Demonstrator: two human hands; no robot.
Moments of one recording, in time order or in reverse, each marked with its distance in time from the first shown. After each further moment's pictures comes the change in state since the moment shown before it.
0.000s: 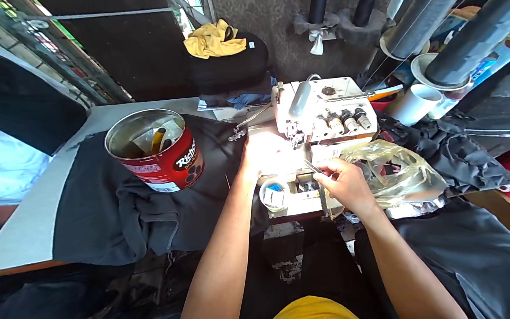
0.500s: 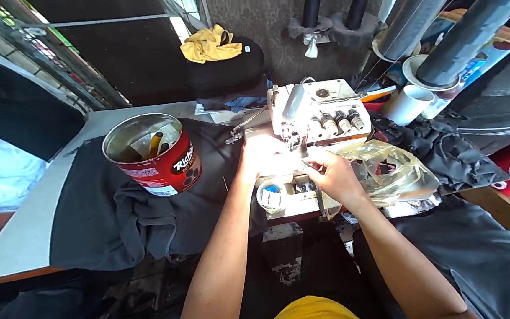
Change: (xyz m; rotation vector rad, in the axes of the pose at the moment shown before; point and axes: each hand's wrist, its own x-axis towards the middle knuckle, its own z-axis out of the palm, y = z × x) left_hand 0.002 -0.010 -0.004 0.141 -0.031 0.002; right_hand 0.015 -0.017 0.000 -0.117 0.001 -0.103
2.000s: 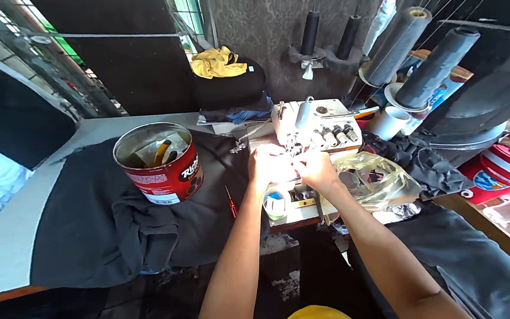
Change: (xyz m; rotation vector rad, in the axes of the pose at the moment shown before) left_hand 0.008 0.003 0.005 0.367 0.031 0.178; right_hand 0.033 -0.045 0.016 0.012 -0.037 0.150
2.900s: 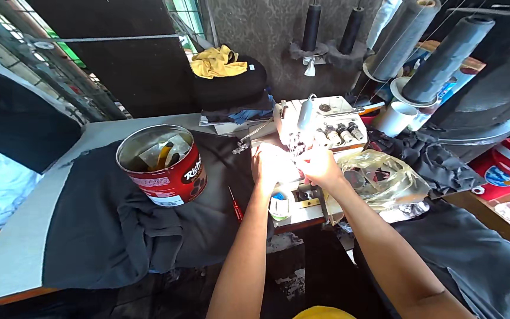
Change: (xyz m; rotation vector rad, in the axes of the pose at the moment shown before) left_hand 0.001 0.007 0.007 0.185 -0.001 -0.192; right_hand 0.009 -0.001 -0.003 0.060 -0.081 0.129
